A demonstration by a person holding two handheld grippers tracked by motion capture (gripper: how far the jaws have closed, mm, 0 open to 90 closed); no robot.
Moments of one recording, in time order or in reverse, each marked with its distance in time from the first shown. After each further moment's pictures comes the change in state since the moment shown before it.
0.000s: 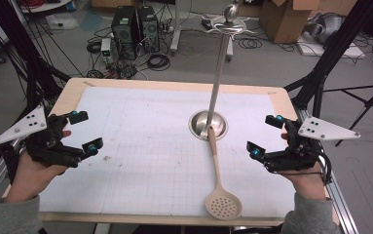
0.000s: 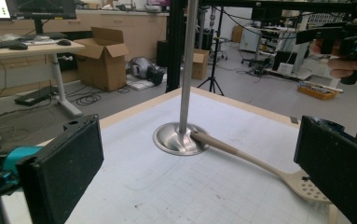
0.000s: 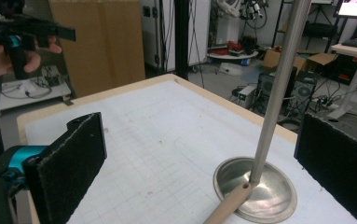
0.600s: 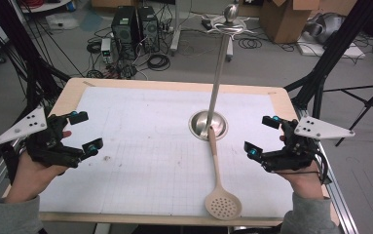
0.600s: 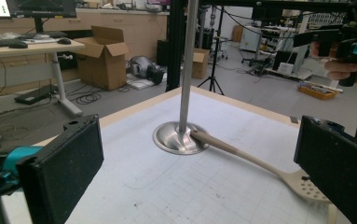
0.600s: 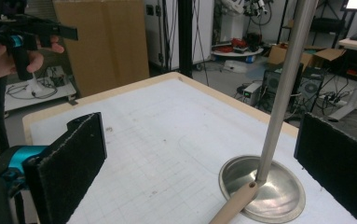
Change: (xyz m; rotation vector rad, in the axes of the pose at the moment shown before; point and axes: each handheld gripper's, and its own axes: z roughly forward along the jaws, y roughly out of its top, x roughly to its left) left arm -0.001 -0.001 0.000 0.008 0.002 -0.007; right arm 0.000 -0.003 0.006 0.022 0.016 0.013
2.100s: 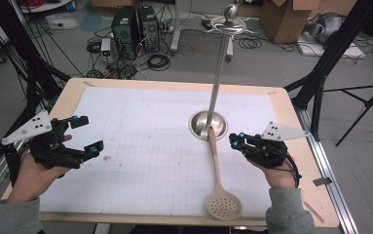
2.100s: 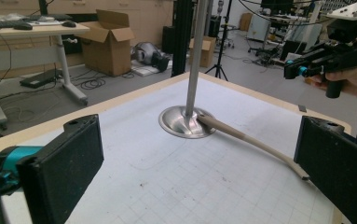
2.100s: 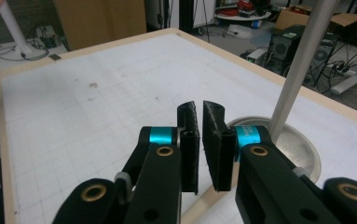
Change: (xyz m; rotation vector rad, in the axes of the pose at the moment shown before) left arm 0.007 -0.013 0.000 0.049 0.029 -0.022; right arm -0.012 -0.049 0.051 0.147 0.001 -0.027
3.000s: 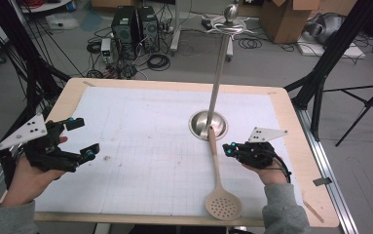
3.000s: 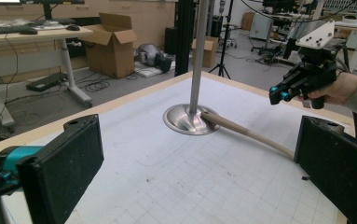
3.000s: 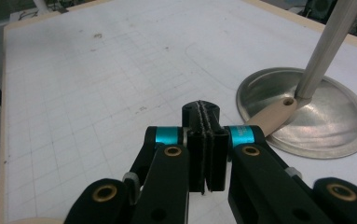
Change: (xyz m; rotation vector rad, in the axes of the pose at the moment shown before) left arm 0.001 -0.005 -0.009 -0.003 0.007 0.028; right arm -0.022 -0.041 0.035 0.142 0.114 0.014
